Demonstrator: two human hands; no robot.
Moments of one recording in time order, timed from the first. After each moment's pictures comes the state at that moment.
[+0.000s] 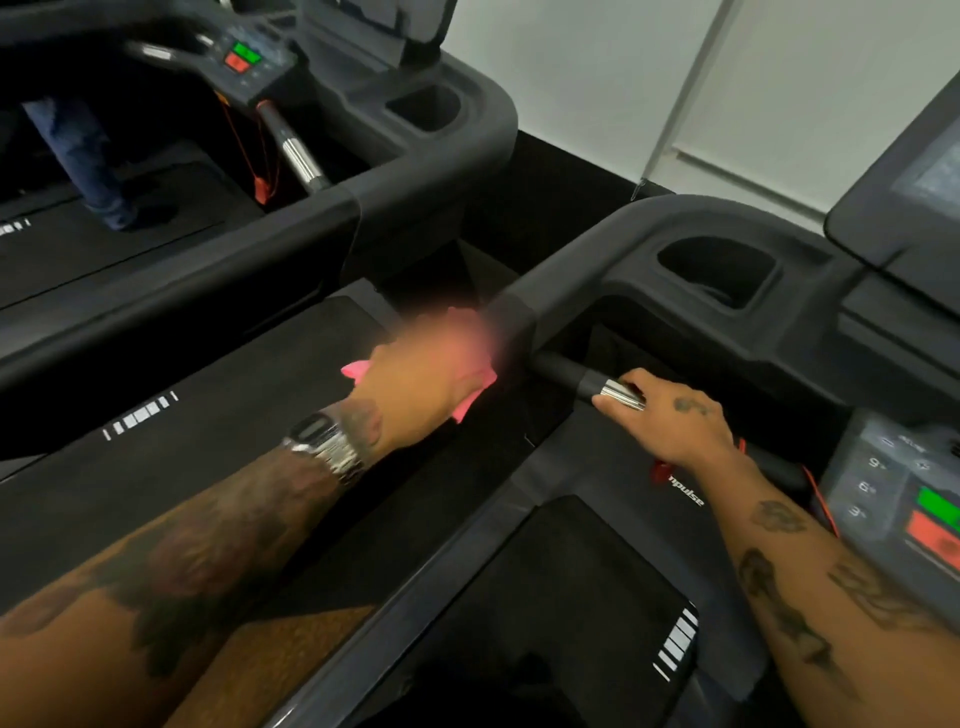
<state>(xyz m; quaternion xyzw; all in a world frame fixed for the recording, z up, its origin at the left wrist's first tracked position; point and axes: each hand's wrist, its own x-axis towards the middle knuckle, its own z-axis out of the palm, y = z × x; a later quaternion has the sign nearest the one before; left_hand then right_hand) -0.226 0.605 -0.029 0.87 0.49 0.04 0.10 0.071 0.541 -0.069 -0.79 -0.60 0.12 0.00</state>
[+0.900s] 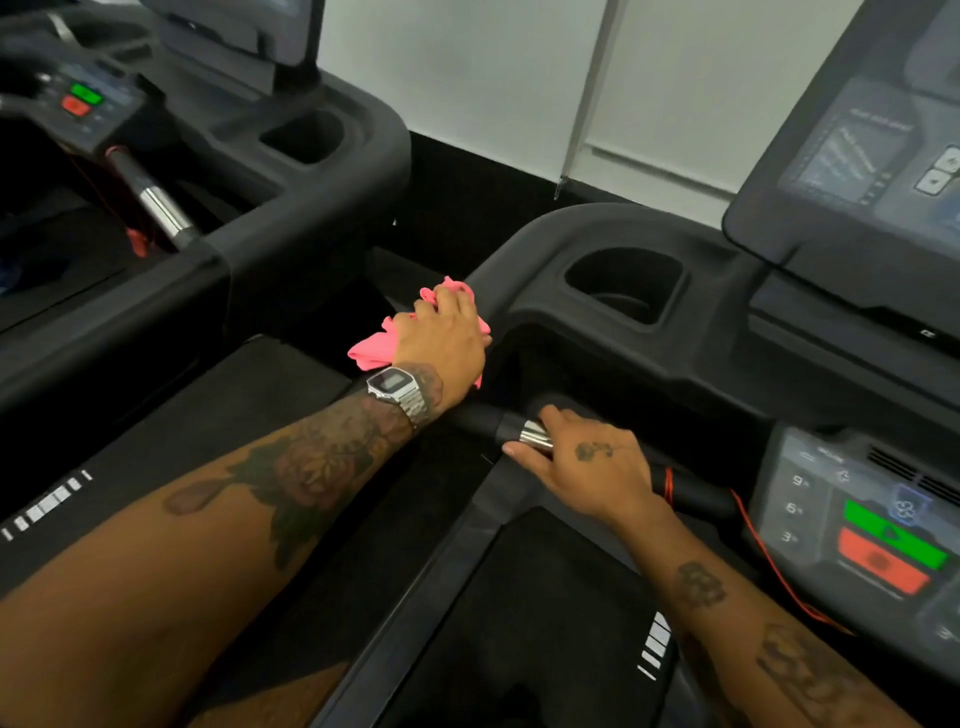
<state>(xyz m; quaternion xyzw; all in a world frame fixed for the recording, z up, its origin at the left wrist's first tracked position) -0.066 0.693 -0.044 0.86 0.51 0.00 -0.05 0.071 0.544 -0.087 -0.76 -0.65 0.02 0.02</state>
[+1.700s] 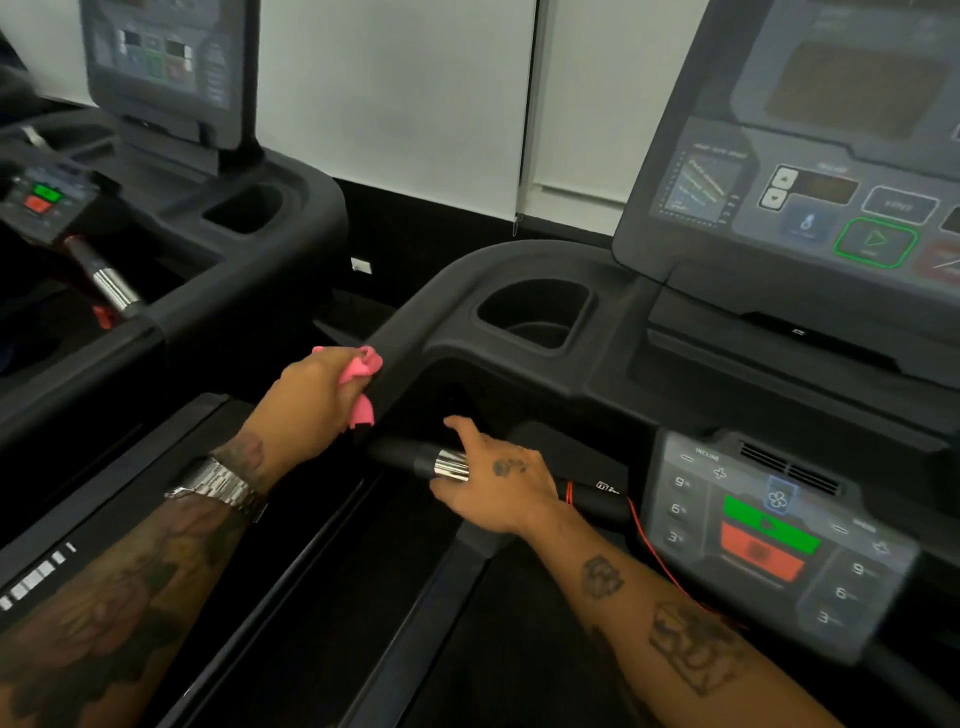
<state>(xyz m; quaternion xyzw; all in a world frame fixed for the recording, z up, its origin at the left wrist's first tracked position) -0.109 0.664 -0.005 0.83 0.49 0.19 0.20 0.083 0.537 -0.059 -0.73 -0.63 0.23 0.13</state>
